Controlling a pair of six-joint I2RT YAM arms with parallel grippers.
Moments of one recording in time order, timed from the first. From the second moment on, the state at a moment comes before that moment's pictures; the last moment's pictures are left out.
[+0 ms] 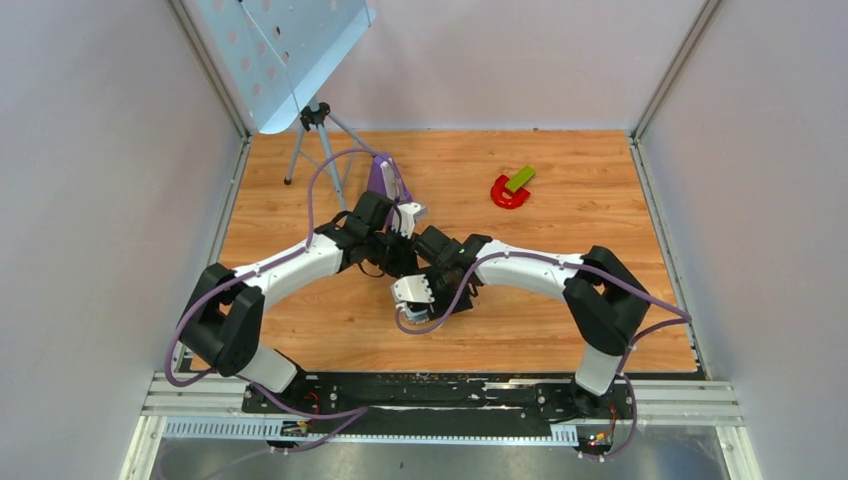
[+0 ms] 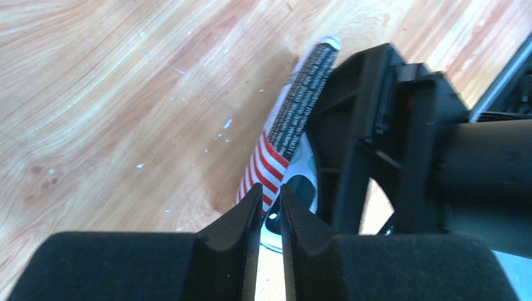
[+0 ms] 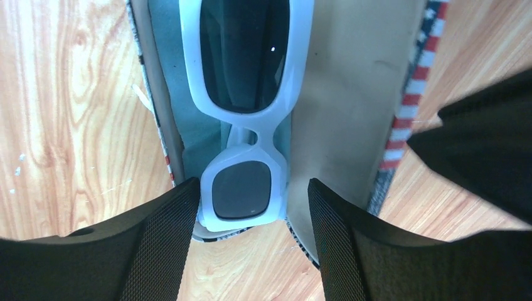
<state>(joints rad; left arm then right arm) -0.57 1.50 0.93 -0.31 0.46 -0.13 0.94 1.76 1.18 -0.68 -0.11 -1.00</state>
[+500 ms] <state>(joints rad) -0.57 1.51 0.93 -0.32 0.45 -0.13 0.93 1.67 1.12 -0.62 -0.15 -0.96</state>
